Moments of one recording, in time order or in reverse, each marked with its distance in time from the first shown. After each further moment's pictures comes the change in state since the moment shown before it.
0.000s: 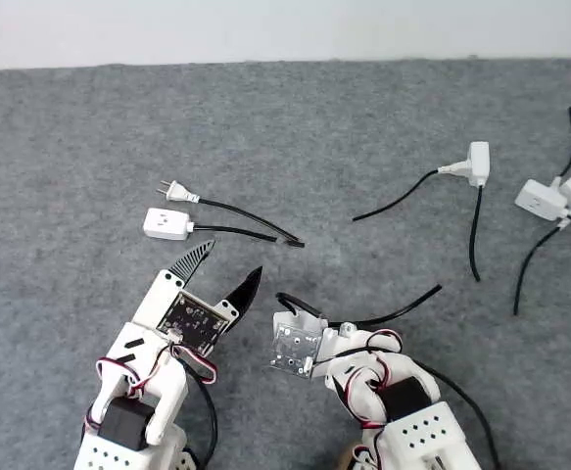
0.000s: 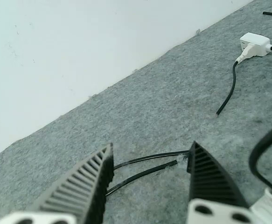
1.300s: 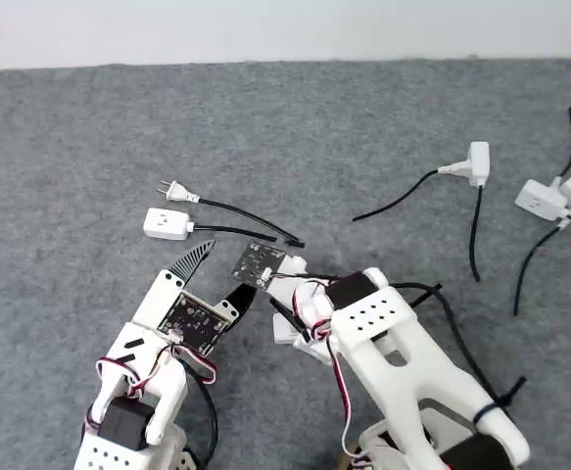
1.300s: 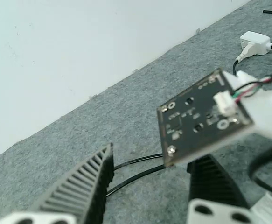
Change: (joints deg) left arm 0.0 0.0 0.0 0.0 -0.5; right arm -6.0 53.7 -44.8 16.6 -21.2
